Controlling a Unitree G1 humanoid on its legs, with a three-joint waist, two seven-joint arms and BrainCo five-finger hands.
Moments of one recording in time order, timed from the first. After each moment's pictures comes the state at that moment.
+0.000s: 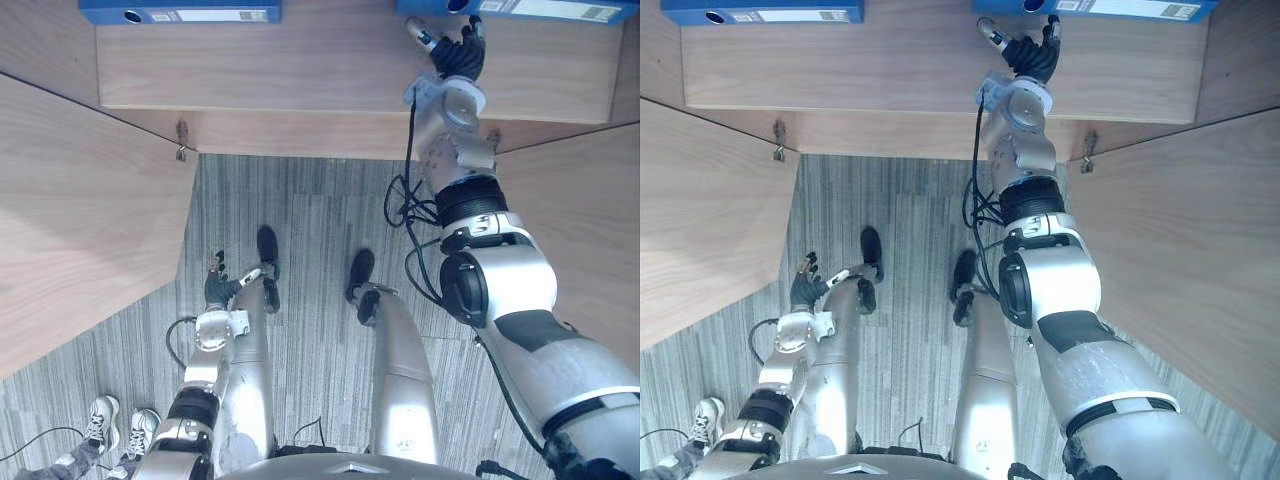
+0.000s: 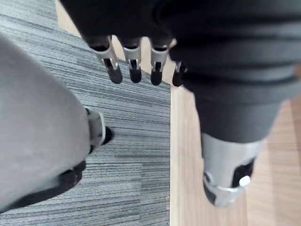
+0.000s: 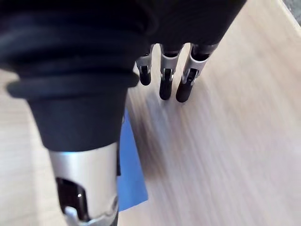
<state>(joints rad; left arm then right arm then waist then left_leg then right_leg) -0.26 0.04 0.04 0.60 -0.11 -0.11 0.26 -1.28 -0.25 -0.12 0.84 0.34 0.01 -0.46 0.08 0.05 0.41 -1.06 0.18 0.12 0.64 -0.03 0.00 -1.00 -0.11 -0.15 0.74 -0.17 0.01</state>
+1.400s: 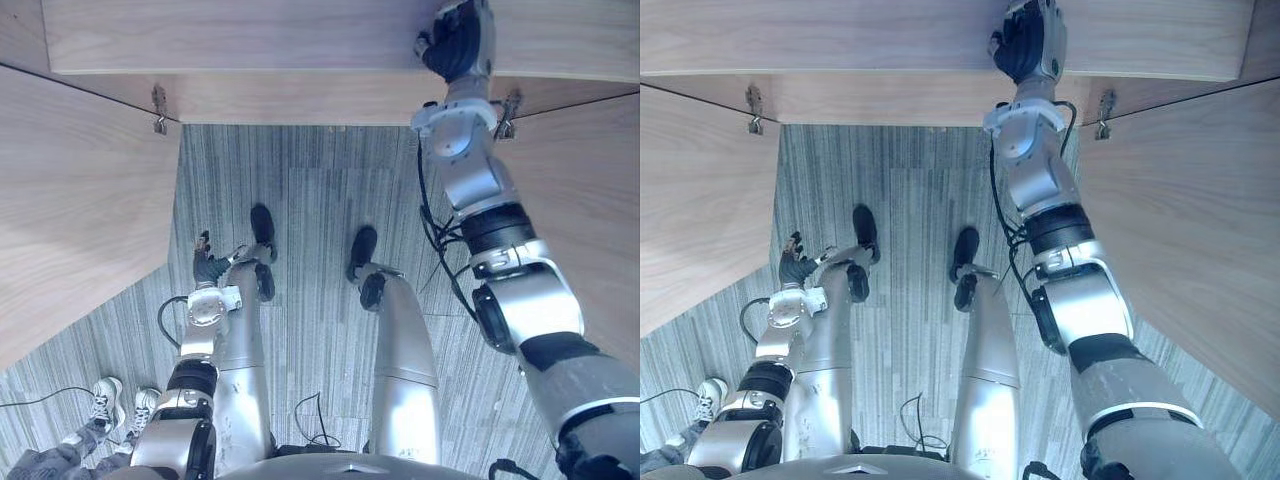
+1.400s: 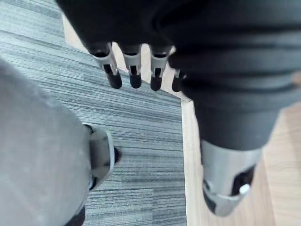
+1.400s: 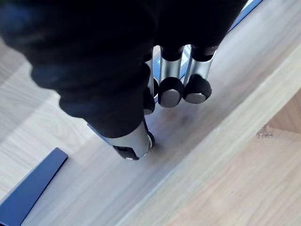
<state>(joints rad) -0.35 0.05 0.13 0.63 -0.06 -0.13 0.28 -1.16 -0.44 0.20 0.60 -0.39 0.02 -0.47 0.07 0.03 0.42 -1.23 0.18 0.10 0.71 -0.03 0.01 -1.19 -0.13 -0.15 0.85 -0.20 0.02</state>
